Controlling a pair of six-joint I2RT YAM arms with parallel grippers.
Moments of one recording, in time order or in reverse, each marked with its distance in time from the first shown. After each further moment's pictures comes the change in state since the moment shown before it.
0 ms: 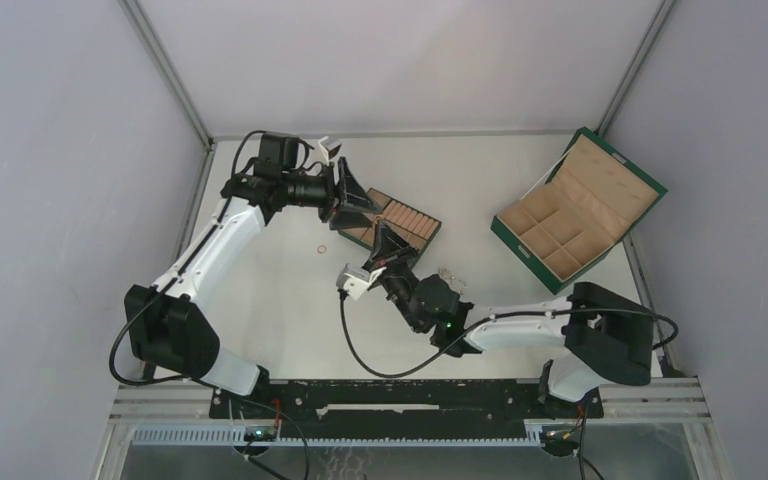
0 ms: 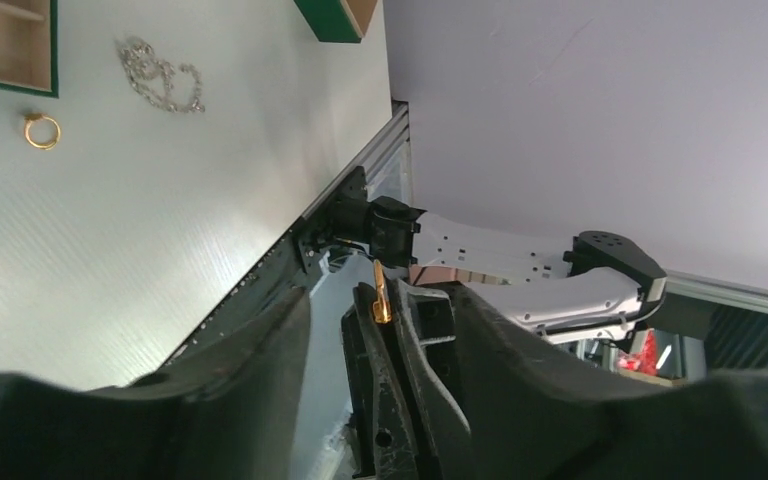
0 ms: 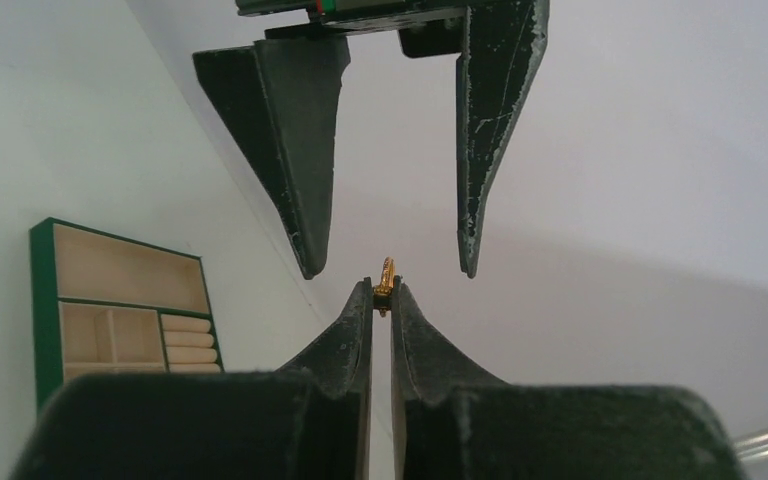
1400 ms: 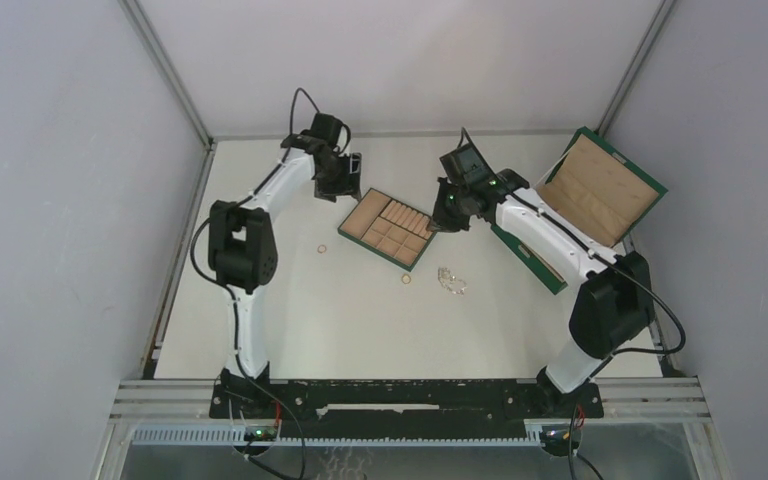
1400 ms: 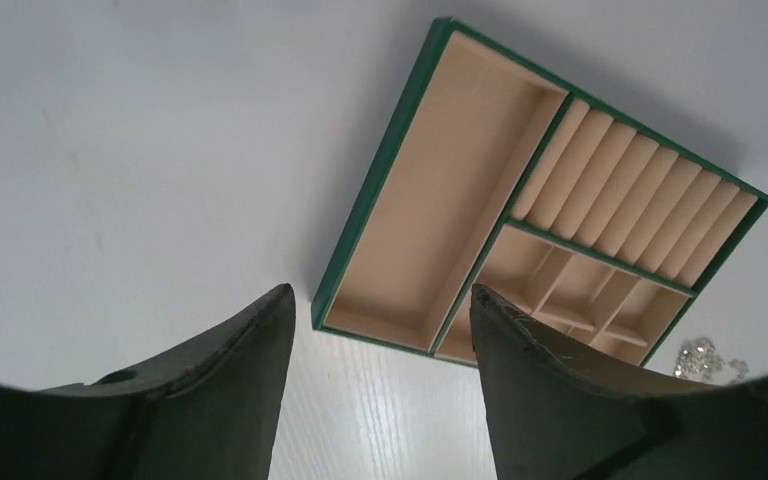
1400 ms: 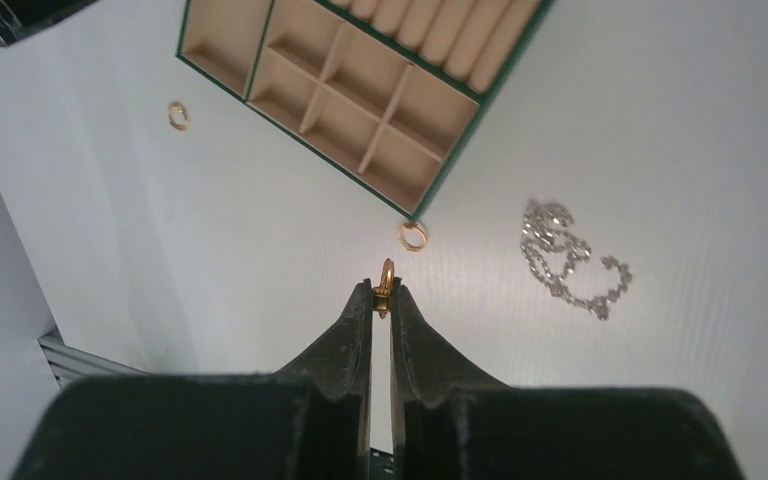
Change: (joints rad) left arm 0.020 0.636 0.504 -0.222 -0.842 0.517; right arm -0.677 0.108 0.750 -1.855 -0.673 1.968
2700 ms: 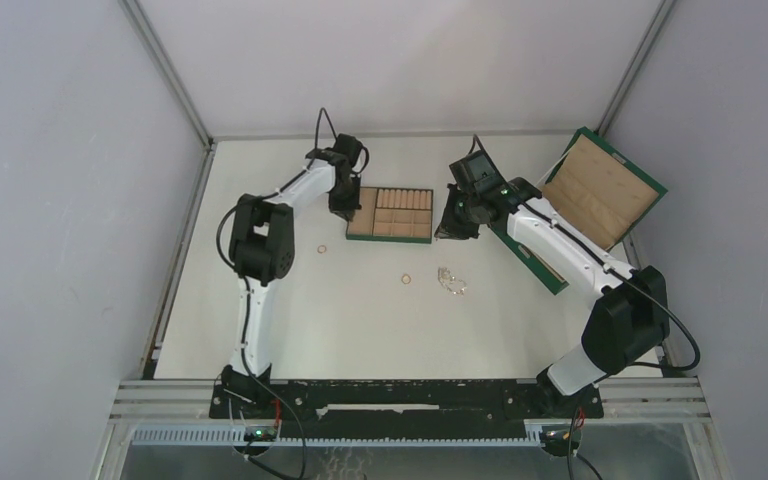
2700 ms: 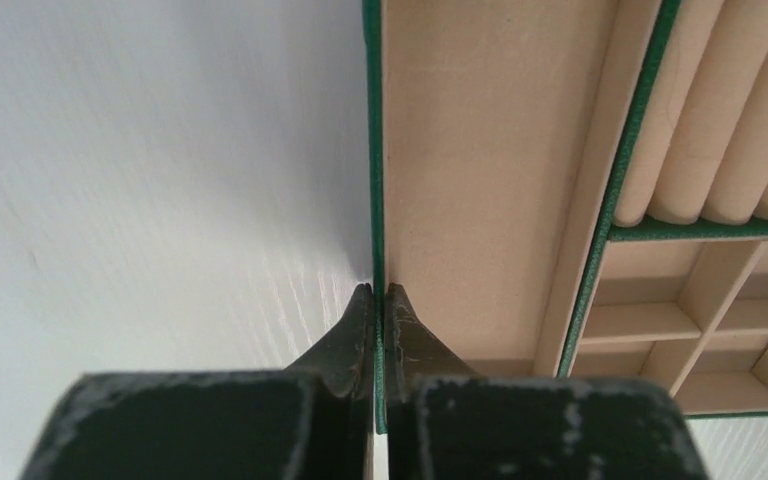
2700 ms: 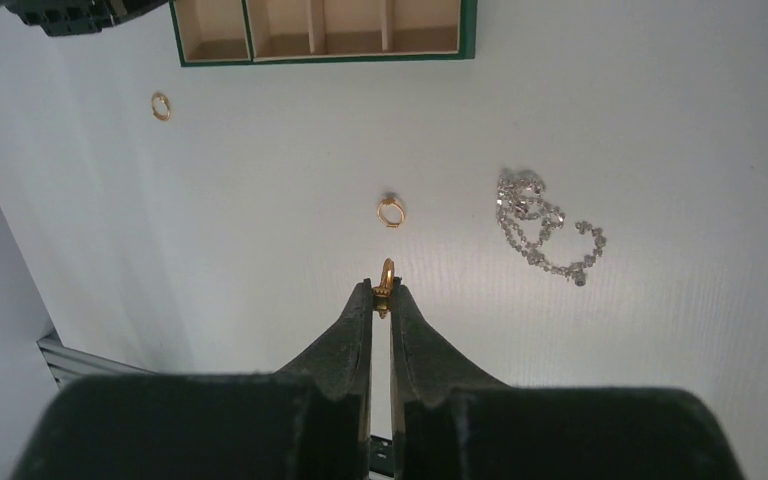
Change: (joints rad) left arm -0.074 0.190 0.069 -0.023 -0.175 -0.026; right arm -0.013 -0.114 -0.111 -0.015 0.022 0.028
